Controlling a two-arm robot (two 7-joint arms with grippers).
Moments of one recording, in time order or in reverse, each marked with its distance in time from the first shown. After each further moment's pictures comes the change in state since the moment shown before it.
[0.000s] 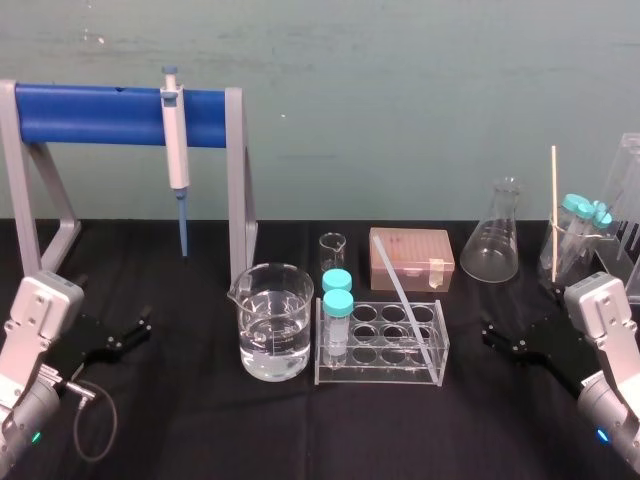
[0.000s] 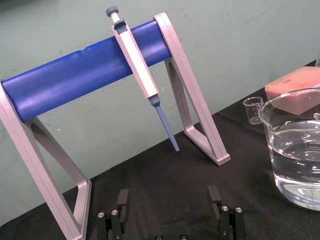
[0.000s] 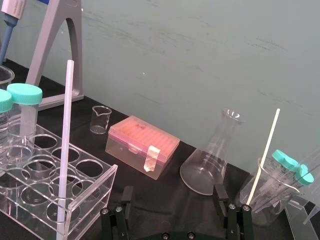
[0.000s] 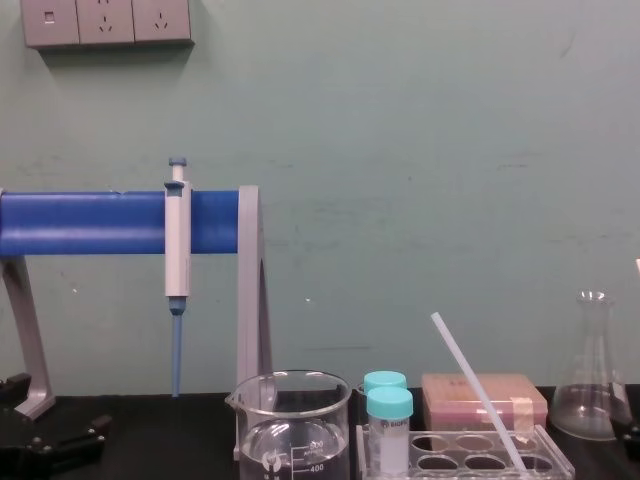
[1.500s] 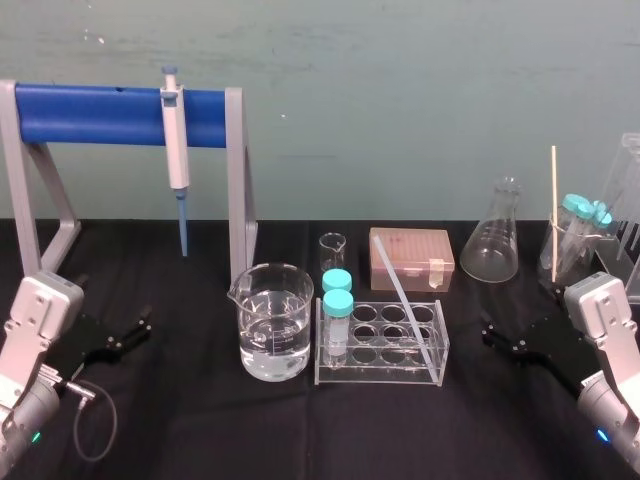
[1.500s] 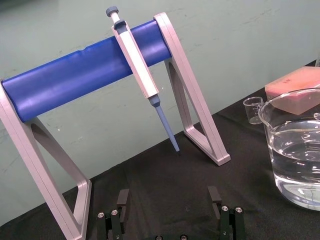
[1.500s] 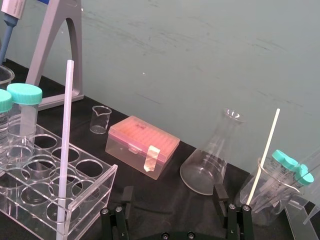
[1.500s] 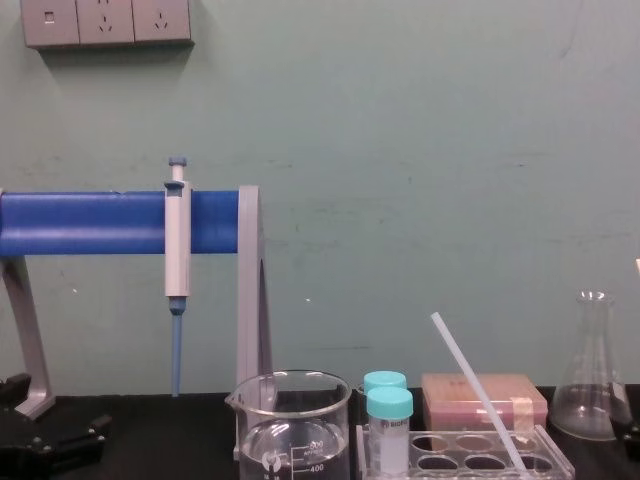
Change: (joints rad) left arm 0.000 0.000 0.000 0.000 0.000 0.000 0.000; right arm 0.000 0.000 0.000 0.000 0.000 0.000 0.000
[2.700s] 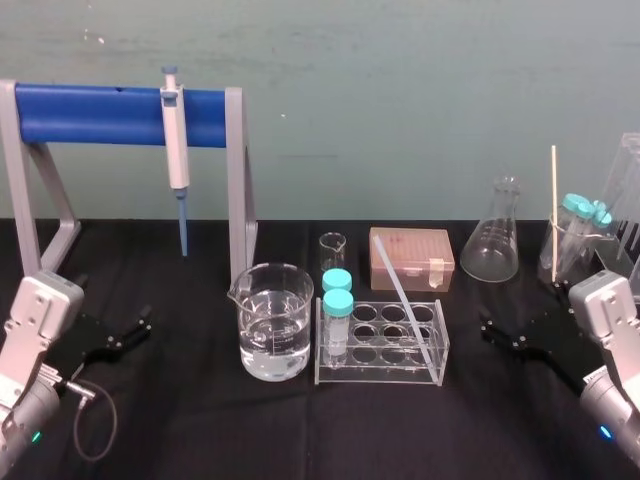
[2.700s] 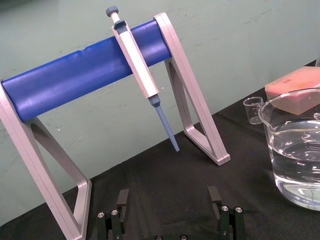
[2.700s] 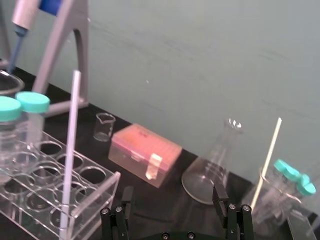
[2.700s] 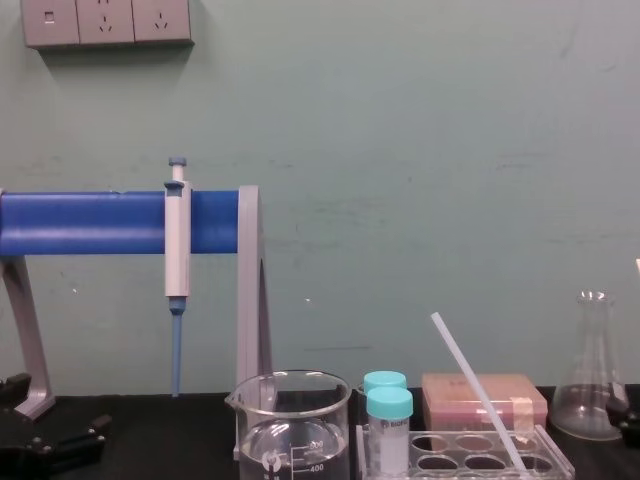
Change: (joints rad) left arm 0.000 0.000 0.000 0.000 0.000 0.000 0.000; right arm 0.000 0.002 0.010 0.002 -0.005 -0.033 0.026
